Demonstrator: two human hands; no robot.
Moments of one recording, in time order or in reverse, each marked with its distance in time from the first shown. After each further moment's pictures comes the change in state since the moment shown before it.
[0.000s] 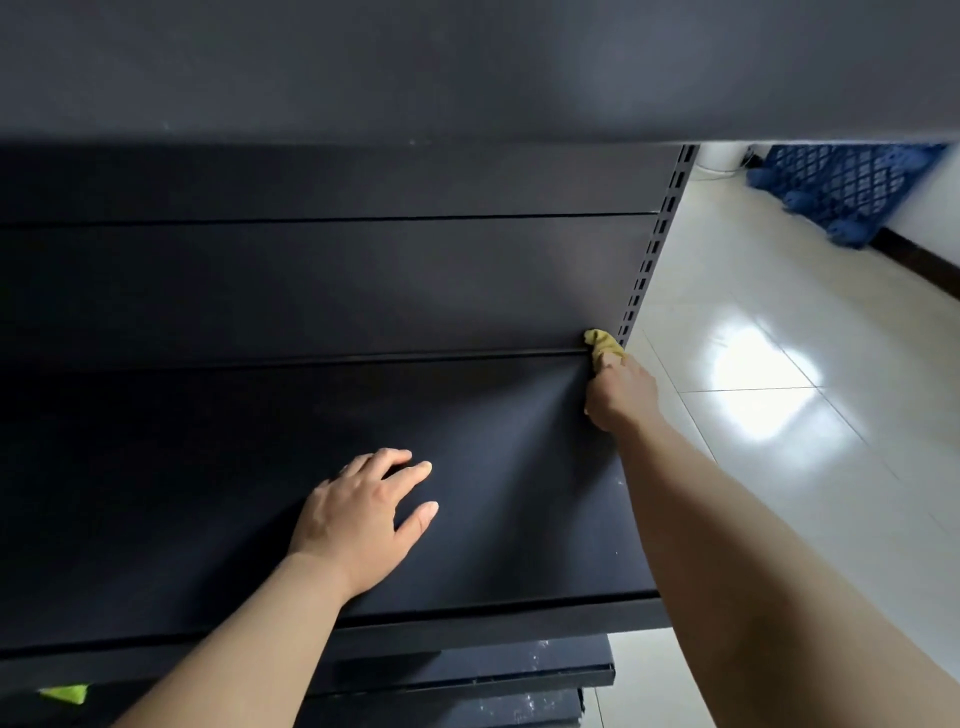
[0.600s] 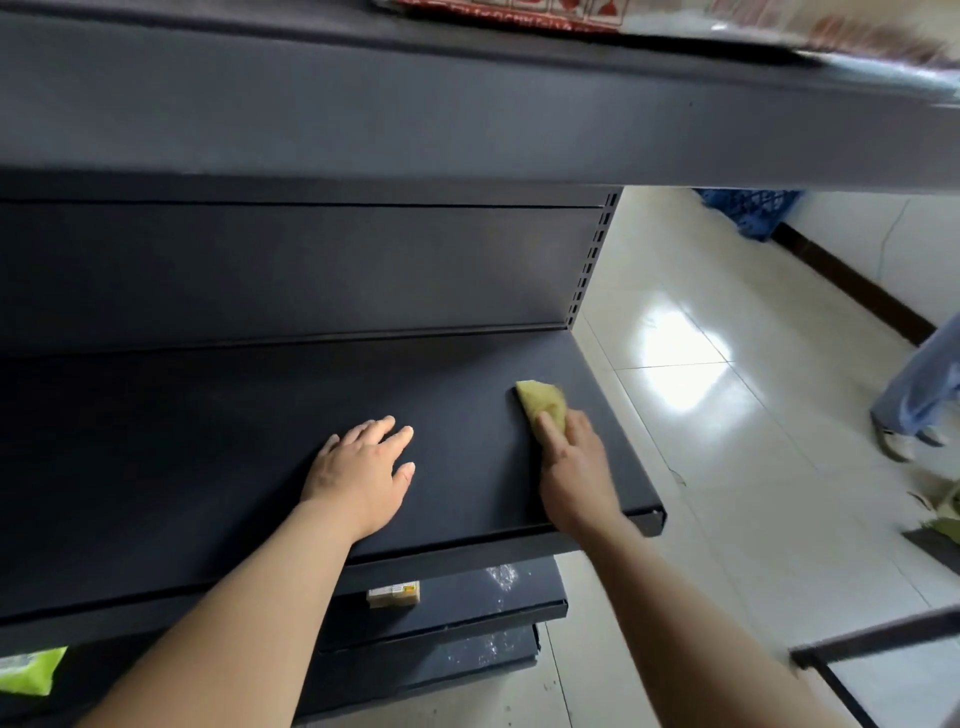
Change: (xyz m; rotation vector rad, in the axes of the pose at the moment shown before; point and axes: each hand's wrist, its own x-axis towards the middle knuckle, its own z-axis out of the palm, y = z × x) left_hand 0.003 0.005 -0.010 -0.029 -0.184 -0.011; right_hand -0.160 0.003 0.017 -0.018 0.098 -0.189
